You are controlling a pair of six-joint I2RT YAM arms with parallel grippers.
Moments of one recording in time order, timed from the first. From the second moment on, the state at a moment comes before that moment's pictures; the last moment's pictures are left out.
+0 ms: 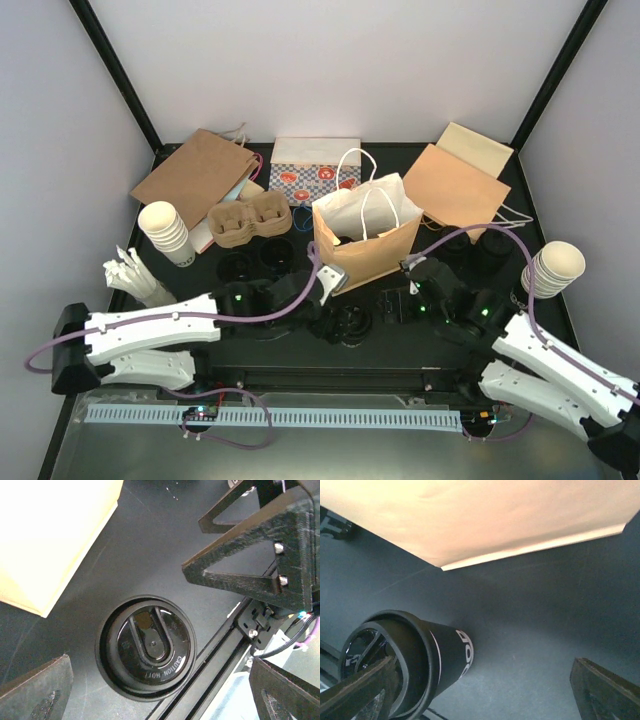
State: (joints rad) left arm -1.23 1.10 0.86 -0.46 -0.07 -0.60; right arm 0.86 0.80 0.71 -0.79 0.04 0.60
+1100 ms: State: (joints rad) left arm -1.34 1.51 1.19 -0.76 -0.25 -0.64; right arm 0.69 0.72 0.46 -0.55 -0.34 0.69
